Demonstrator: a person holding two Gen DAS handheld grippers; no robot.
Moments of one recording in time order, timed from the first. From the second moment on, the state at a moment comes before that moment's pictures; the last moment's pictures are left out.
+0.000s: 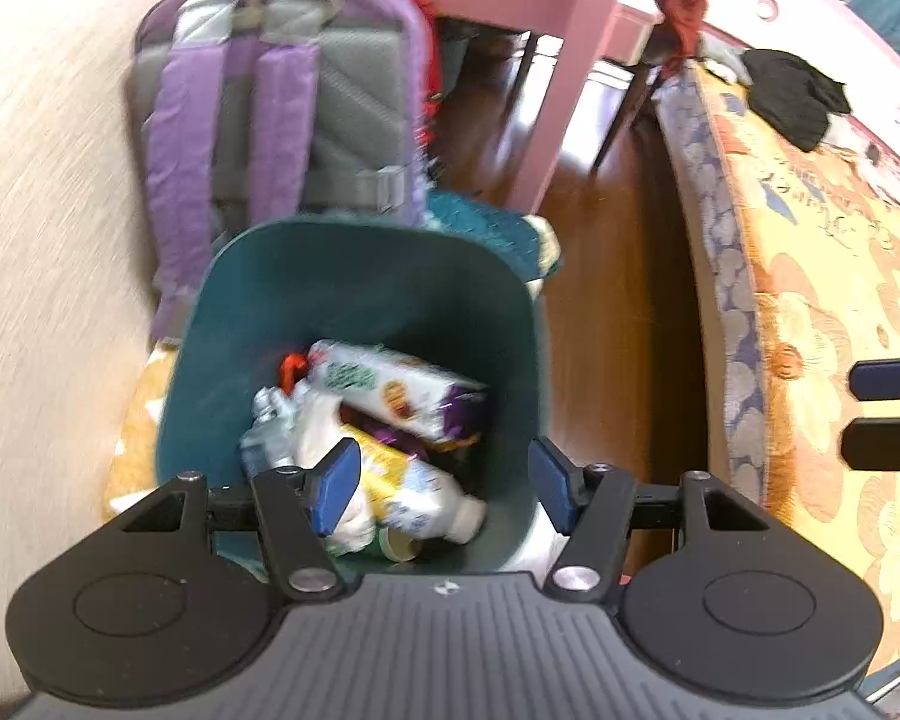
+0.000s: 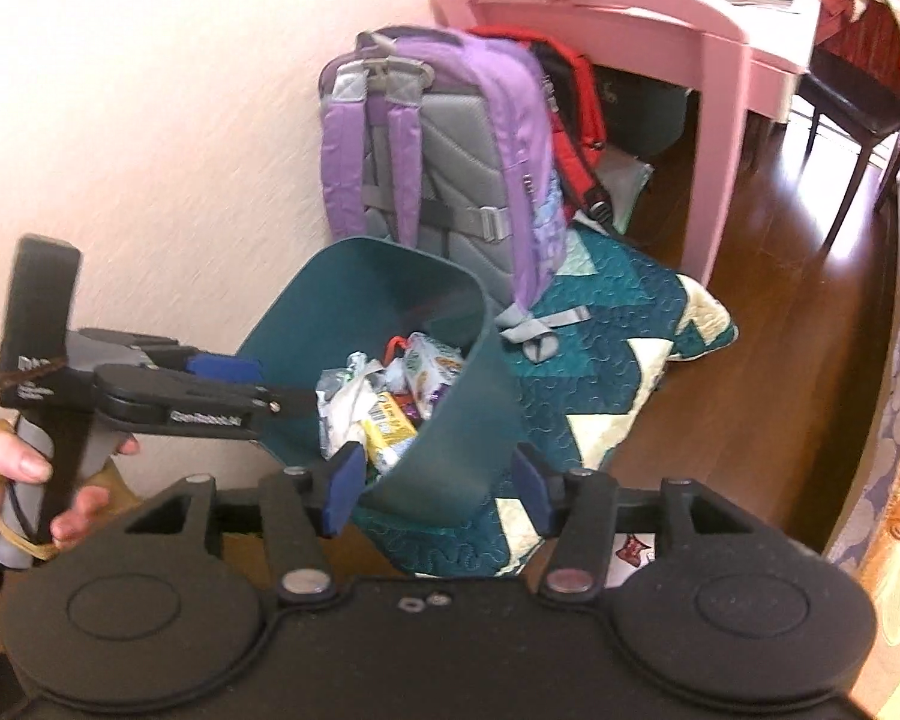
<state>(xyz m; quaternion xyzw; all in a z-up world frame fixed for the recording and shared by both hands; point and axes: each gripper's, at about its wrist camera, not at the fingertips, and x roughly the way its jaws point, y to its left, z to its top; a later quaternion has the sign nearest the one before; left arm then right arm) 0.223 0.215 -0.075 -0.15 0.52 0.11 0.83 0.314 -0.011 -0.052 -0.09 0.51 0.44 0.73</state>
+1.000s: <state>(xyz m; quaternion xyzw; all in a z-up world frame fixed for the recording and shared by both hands) 0.438 0.015 -0.264 -0.13 0.59 0.04 0.80 0.407 -0.211 -0.282 -0.07 0.55 0.31 0.77</state>
